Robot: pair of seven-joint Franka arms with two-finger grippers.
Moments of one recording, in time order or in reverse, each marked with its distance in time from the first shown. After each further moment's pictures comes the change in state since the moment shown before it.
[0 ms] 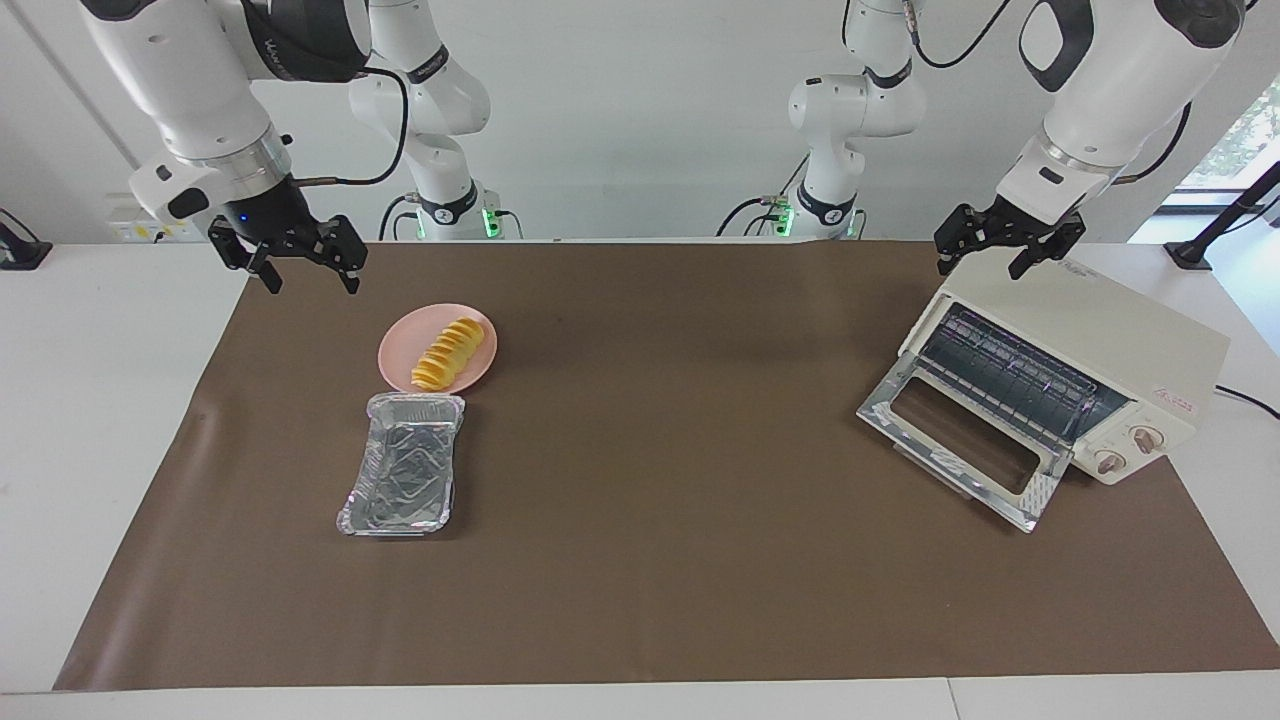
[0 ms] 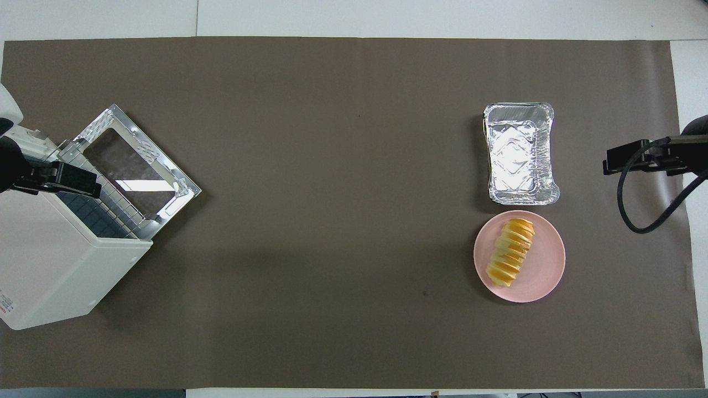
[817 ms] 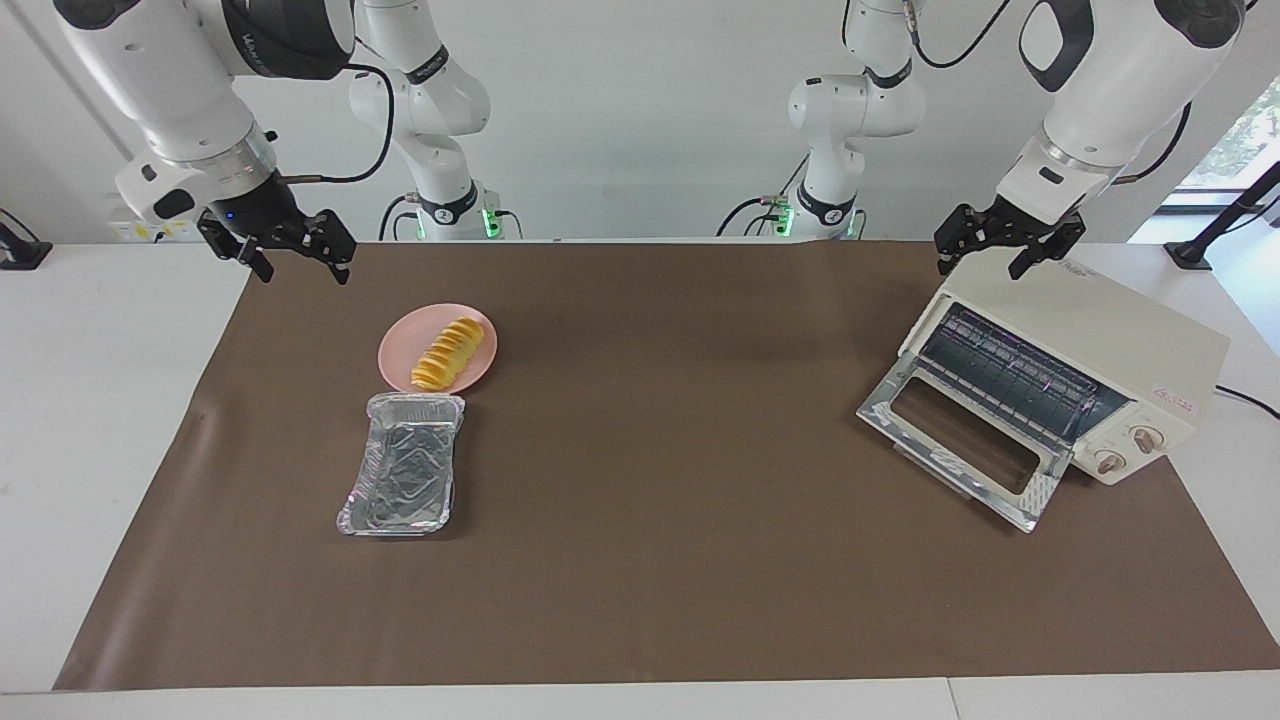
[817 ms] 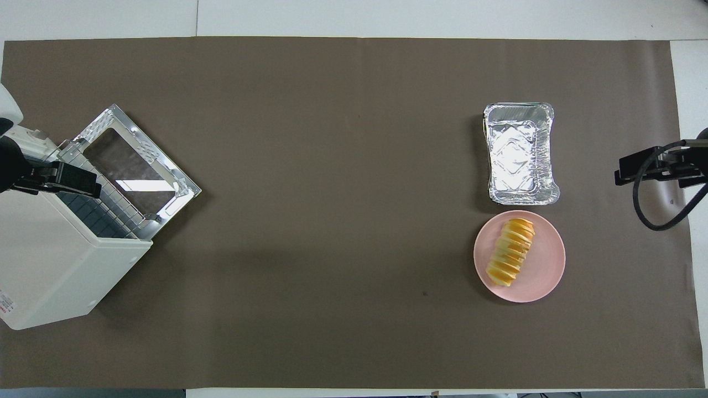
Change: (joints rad) left arm 0.000 0.000 0.000 0.000 0.000 0.000 0.000; right arm -0.015 0.006 -0.009 0.024 -0.003 -0.073 0.000
